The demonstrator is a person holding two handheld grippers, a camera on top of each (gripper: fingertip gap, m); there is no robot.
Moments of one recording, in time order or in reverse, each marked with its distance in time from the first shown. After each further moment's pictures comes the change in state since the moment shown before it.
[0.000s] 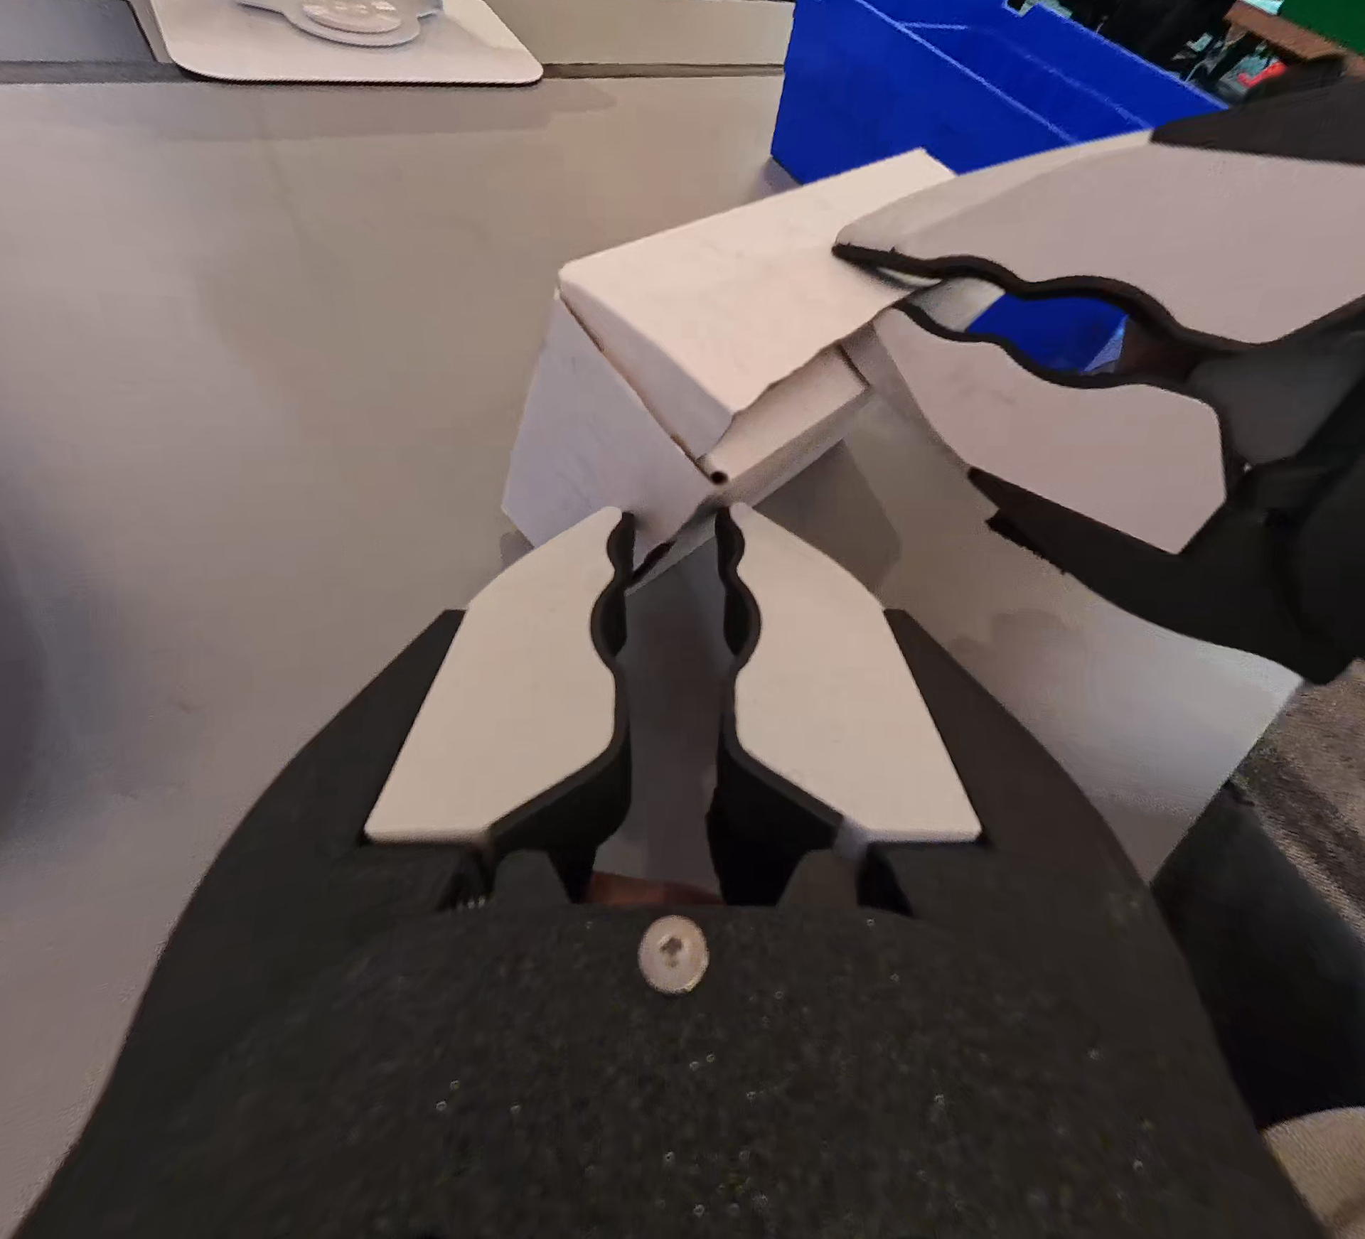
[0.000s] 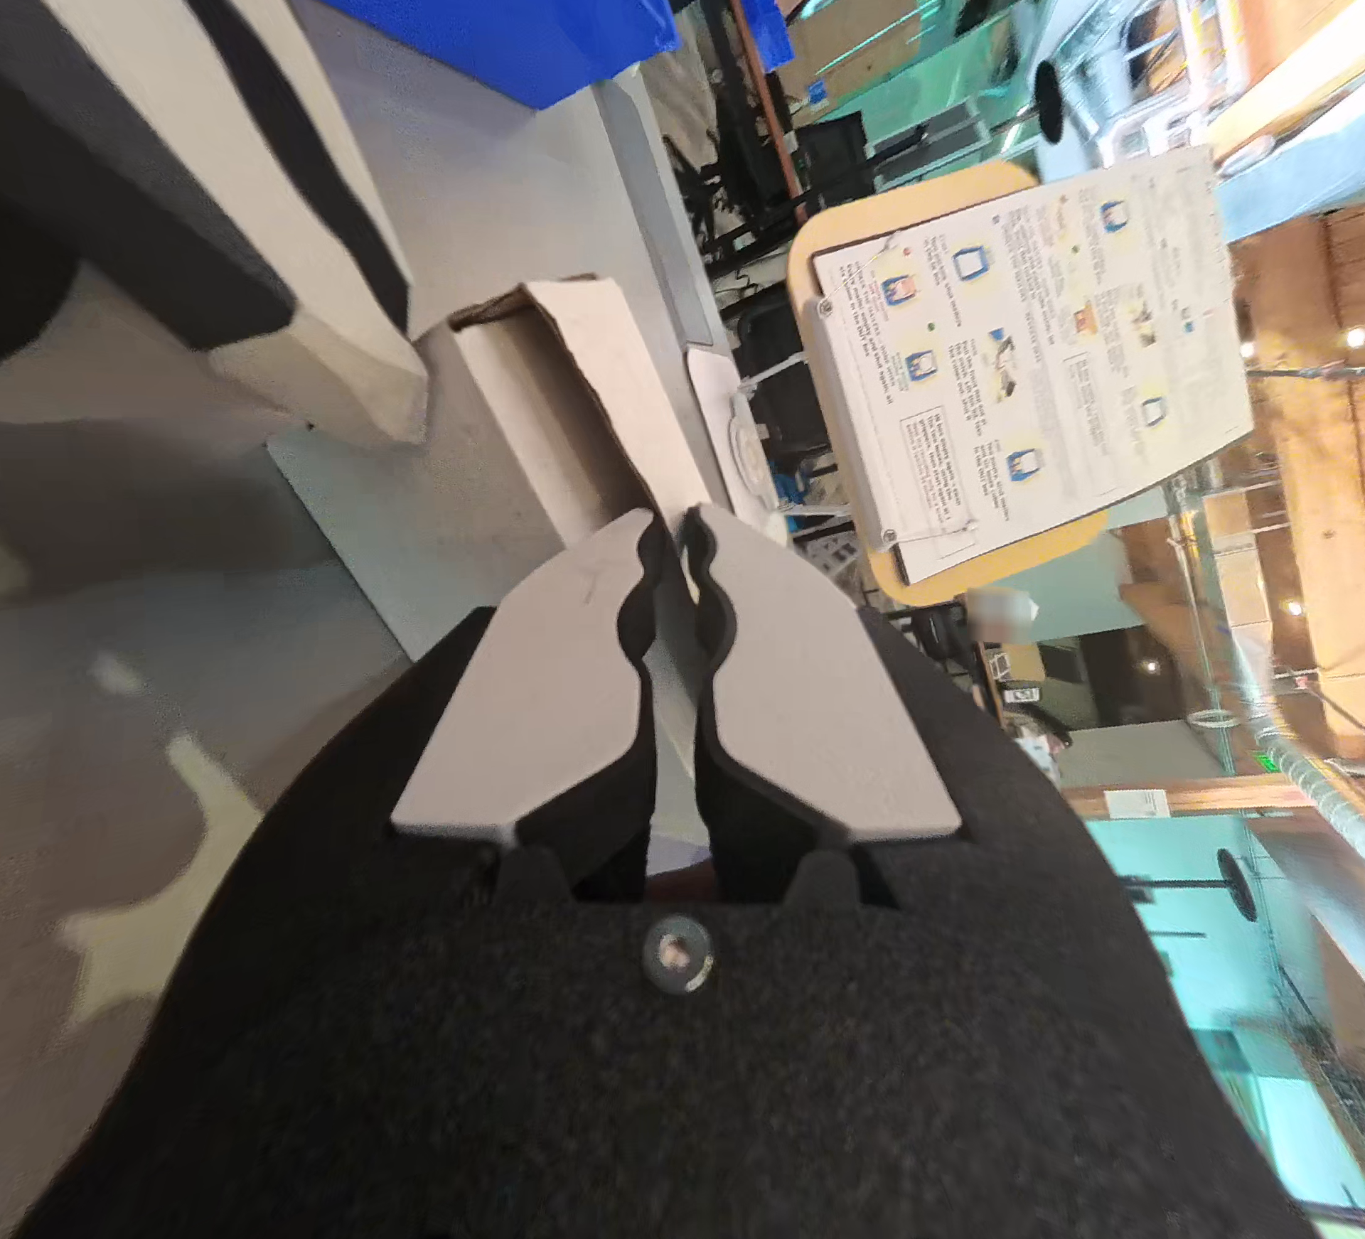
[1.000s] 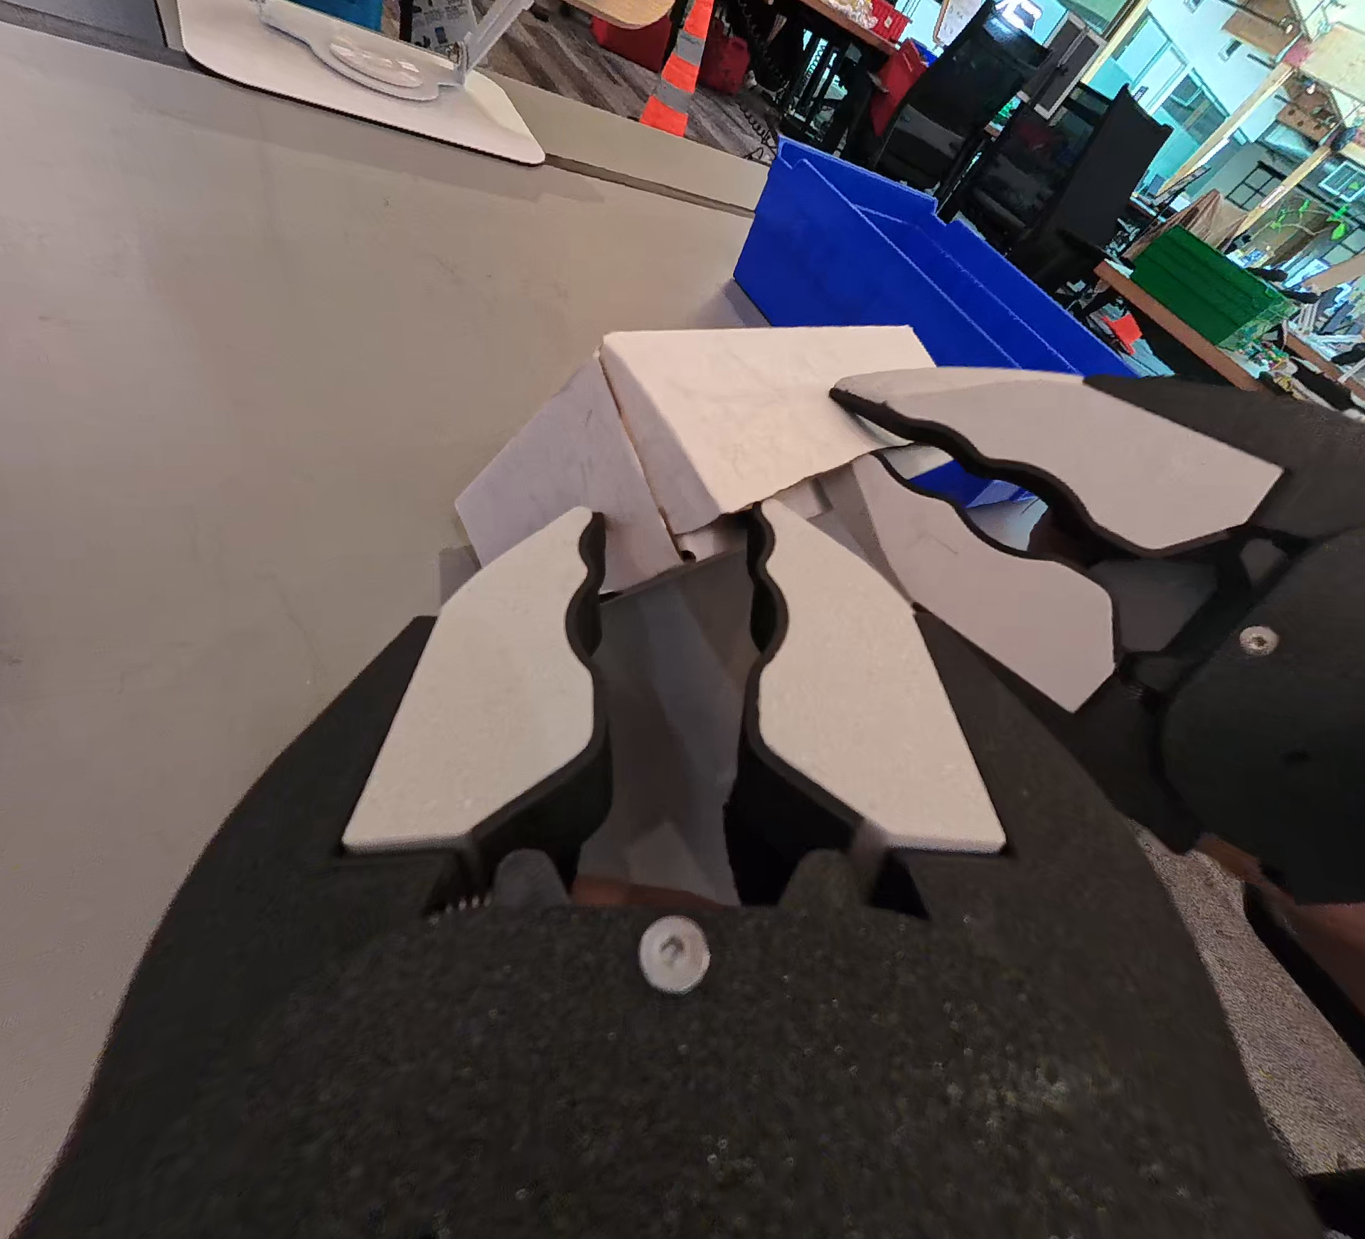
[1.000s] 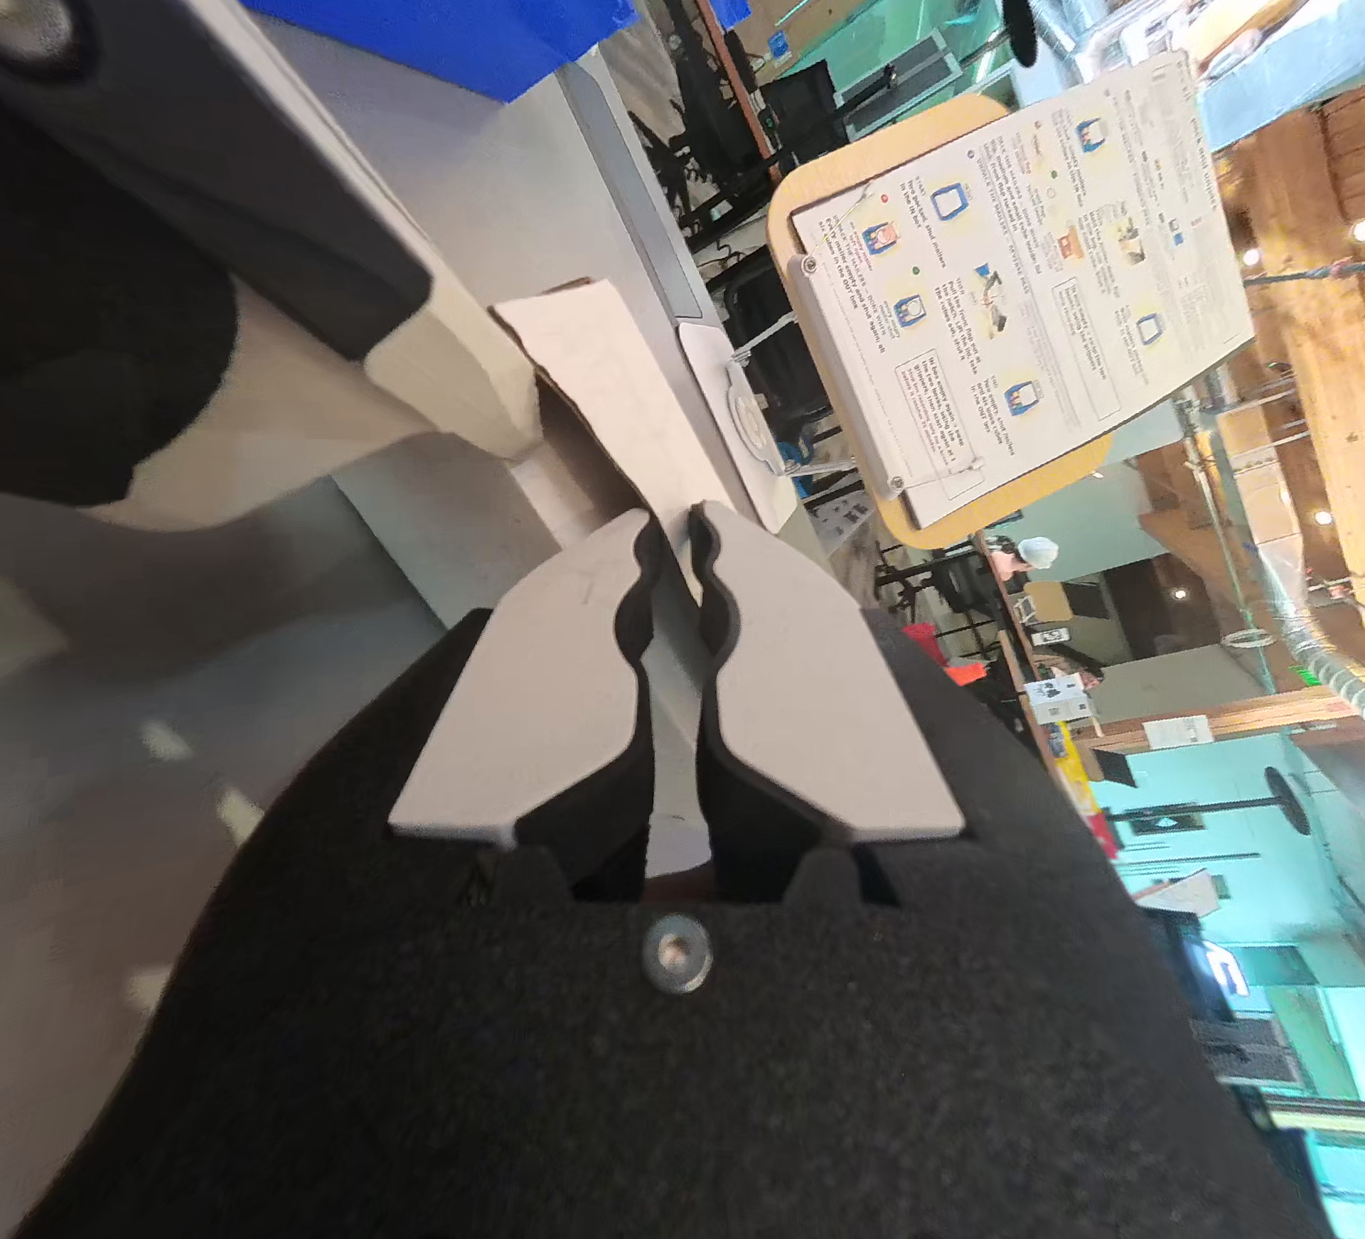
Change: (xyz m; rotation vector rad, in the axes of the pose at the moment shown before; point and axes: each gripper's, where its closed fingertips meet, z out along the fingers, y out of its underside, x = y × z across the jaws) left arm 0.016 -0.016 -0.007 0.147 0.031 -0.218; right arm -0.005 0.003 -0.020 -0.030 0.043 0.110
